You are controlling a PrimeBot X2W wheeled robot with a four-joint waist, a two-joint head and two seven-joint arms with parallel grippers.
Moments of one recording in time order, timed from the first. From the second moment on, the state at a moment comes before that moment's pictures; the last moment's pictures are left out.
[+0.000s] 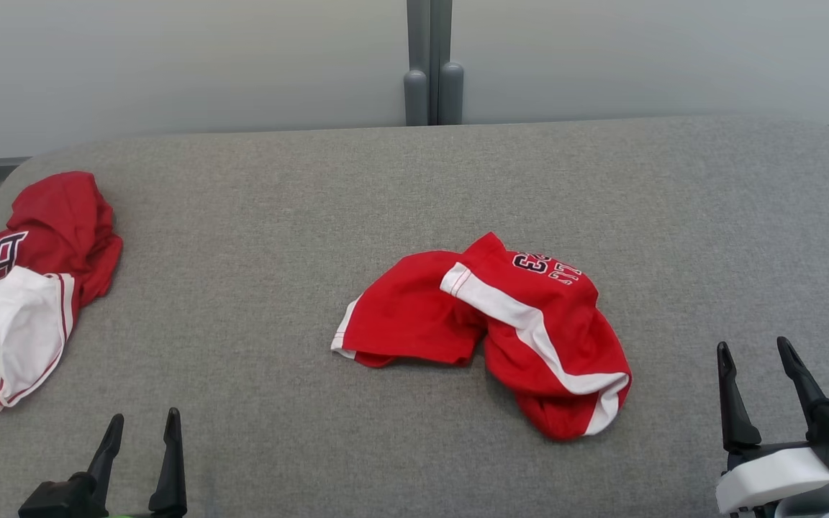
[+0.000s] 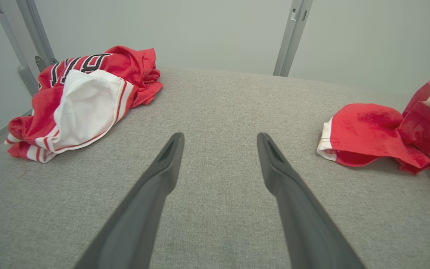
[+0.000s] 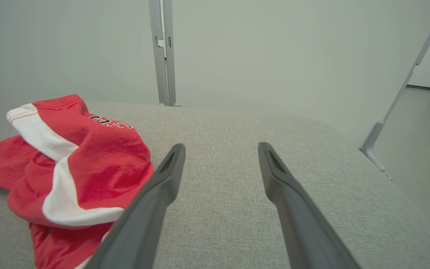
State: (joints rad) left arm 0.09 0.16 0.01 0.25 -0.31 -0.13 -0.26; right arm 0.07 -0.09 -0.14 0.11 0.03 0.13 -0.26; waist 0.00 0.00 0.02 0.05
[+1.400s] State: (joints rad) left arm -0.56 0.34 -0.79 0.48 -0.75 -0.13 -0.12; right arm -0.03 -0.08 -0.10 0.09 0.03 0.13 -0.26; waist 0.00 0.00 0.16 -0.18
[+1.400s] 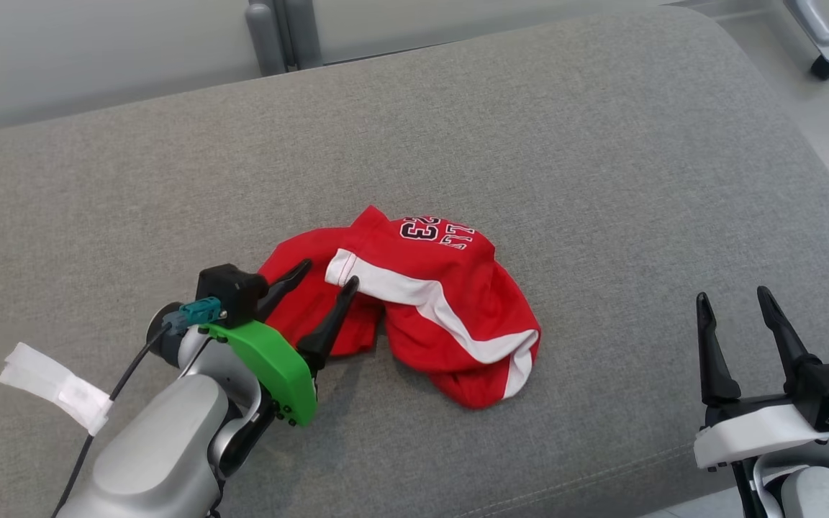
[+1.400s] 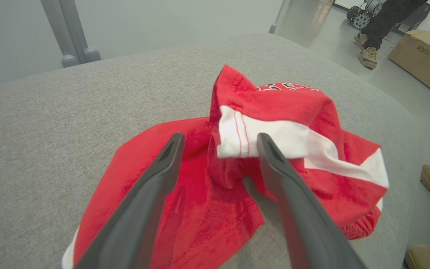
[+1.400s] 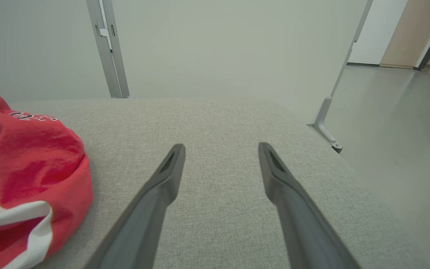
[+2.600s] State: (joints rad) left arm -1.21 0.32 -1.07 0.46 -1.05 -0.09 0.17; right arm -0.09 -0.05 0.00 0.13 0.15 0.13 -0.26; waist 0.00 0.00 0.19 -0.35
